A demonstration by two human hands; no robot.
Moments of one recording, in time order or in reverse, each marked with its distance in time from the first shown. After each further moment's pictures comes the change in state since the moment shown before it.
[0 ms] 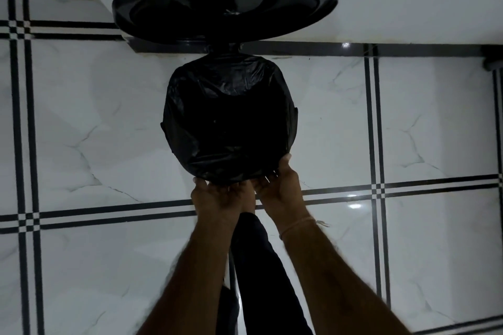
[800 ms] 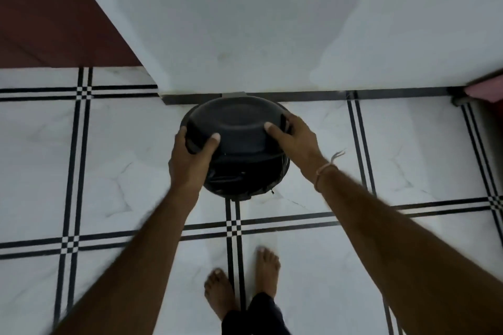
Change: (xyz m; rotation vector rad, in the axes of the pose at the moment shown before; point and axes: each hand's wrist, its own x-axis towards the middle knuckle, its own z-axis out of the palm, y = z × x) left_hand -0.117 0.085 0.076 1.318 -0.171 1.012; right_hand -0.070 -0.104 0.077 -1.295 -0.087 -0.804
